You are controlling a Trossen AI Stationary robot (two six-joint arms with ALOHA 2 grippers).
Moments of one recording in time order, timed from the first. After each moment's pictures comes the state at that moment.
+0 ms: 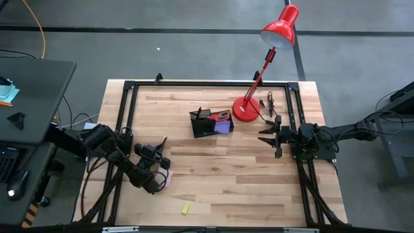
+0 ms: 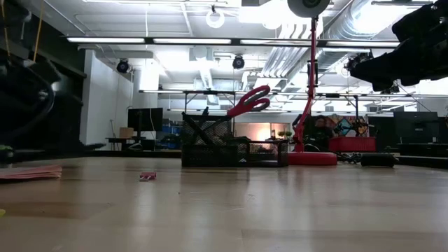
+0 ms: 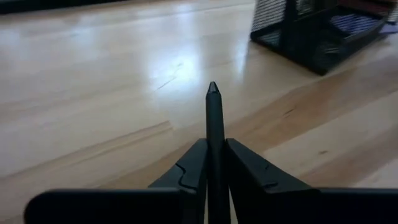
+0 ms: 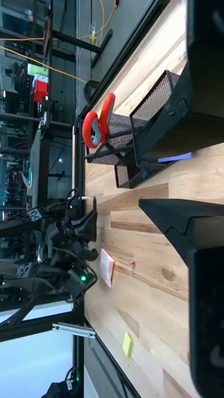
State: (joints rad) left arm -0.68 1.90 0.67 -0.92 -1.05 -2.26; right arm 0.14 0.11 0.02 0.02 0.22 -0.03
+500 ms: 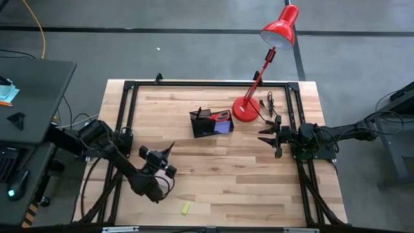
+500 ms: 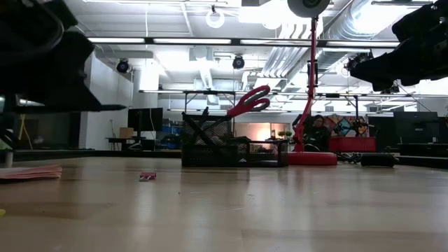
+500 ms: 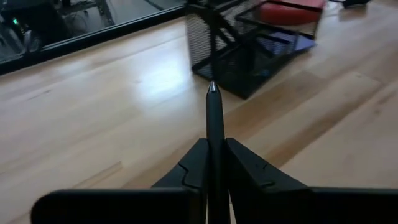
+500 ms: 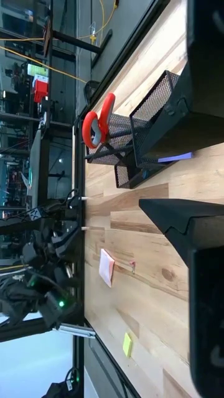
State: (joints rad) left arm -0.68 1.82 0.93 -1.15 -1.09 -2.02; right arm 0.14 0.11 0.02 0.02 0.22 -0.03
